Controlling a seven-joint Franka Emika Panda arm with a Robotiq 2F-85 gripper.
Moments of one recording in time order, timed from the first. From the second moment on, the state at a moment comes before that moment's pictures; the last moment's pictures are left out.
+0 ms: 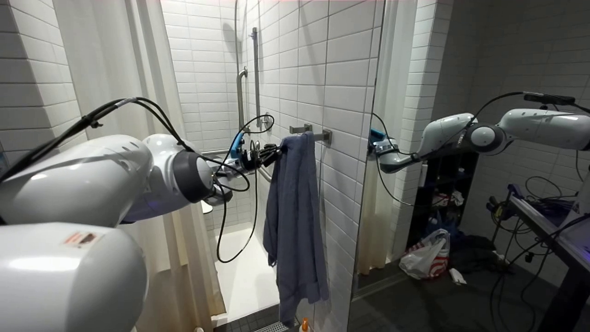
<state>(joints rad) 0.52 1.47 -0.29 -0.57 -1.60 1.29 -0.87</state>
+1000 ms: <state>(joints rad) 0.76 1.47 -0.29 -0.66 -1.90 1.10 -0.70</state>
